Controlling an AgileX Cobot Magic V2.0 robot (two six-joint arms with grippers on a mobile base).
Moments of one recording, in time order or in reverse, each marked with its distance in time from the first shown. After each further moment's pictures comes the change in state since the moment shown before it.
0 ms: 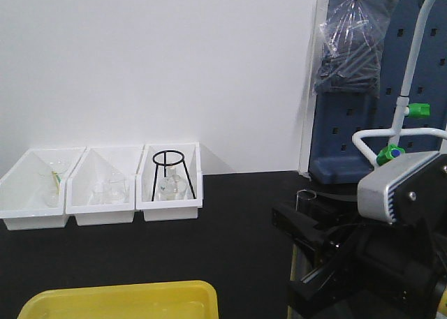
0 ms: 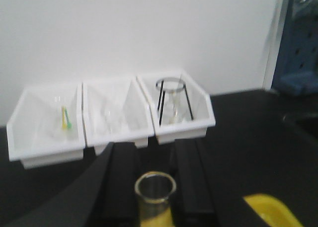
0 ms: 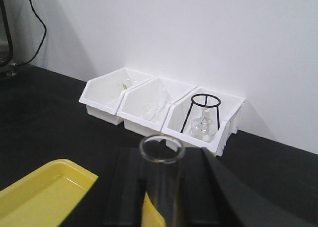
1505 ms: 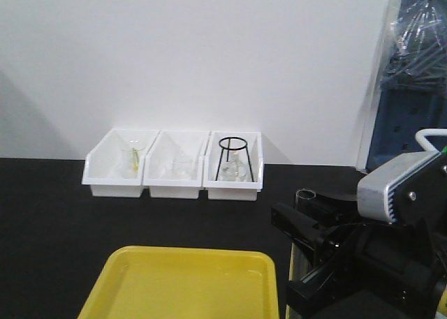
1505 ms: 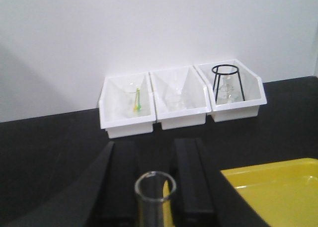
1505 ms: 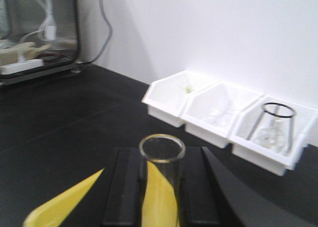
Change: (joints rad) left arm 0.000 -0.110 0.058 0.066 -0.113 0.048; right arm 0.001 0.000 0.000 -0.001 -0.006 0.000
